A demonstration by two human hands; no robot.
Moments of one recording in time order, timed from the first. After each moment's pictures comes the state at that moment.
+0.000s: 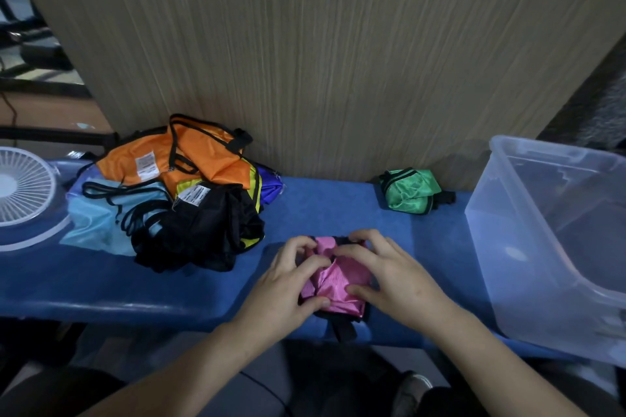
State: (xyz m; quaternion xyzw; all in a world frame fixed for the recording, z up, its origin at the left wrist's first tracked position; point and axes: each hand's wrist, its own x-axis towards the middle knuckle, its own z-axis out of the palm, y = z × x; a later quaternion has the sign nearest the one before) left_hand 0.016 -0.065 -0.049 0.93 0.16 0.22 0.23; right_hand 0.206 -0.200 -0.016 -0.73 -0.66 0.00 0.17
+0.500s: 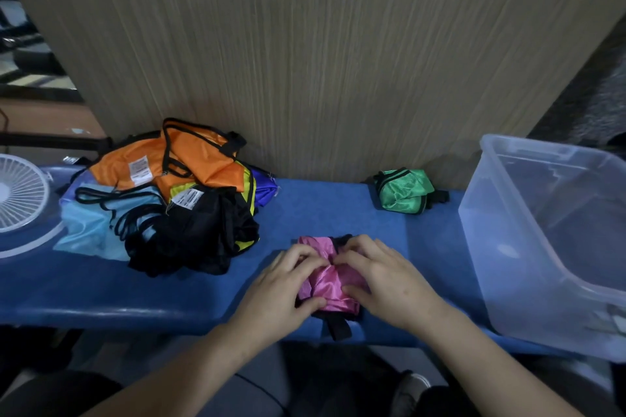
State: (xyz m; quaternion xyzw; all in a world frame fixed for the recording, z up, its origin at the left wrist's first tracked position) left_hand 0.019 -0.065 -0.049 0.94 0.15 0.20 0.22; right_hand 0.202 -0.200 -0.014 -0.74 -0.66 -0.01 0.14
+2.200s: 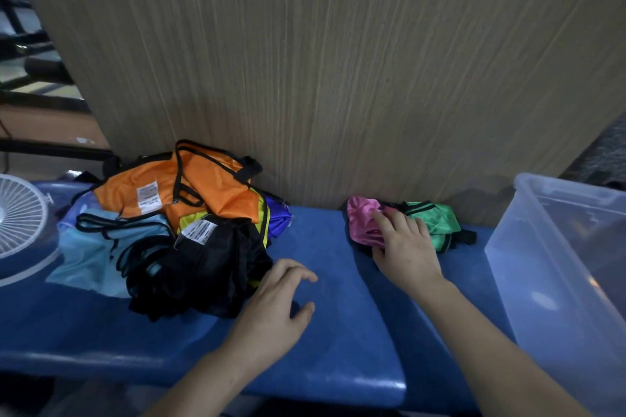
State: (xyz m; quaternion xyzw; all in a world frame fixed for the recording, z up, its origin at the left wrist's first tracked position) left_hand 0.019 -0.014 -0.052 0.88 0.22 0.25 0.33; right_hand 0.281 -0.101 -0.028 -0.85 -0.50 -0.17 0.06
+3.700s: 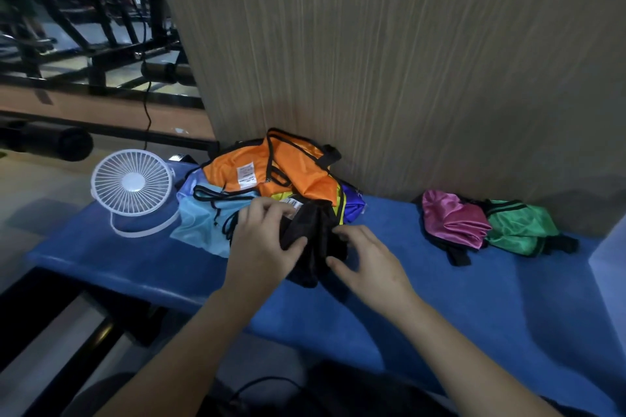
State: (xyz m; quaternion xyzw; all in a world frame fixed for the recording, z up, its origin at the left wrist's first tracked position) left_hand -0.068 0.046 -0.005 0.84 0.40 0.36 0.12; right_hand 0.111 -0.058 -0.015 -0.72 -0.60 0.11 0.32
